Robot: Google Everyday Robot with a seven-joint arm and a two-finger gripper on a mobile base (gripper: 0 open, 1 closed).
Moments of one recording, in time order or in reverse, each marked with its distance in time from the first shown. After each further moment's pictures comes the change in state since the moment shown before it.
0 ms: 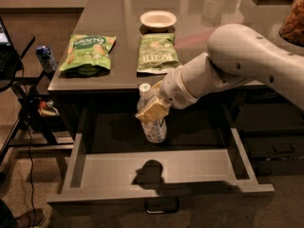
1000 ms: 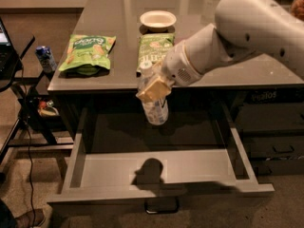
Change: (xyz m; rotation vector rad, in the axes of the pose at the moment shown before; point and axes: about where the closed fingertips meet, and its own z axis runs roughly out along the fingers) arm -0.038 -0.019 -0.038 0.037 -0.007 -0.043
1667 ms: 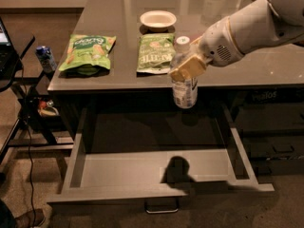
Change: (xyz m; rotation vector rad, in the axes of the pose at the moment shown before) arm 0.018 -0.043 -0.086 0.128 -0.011 0.094
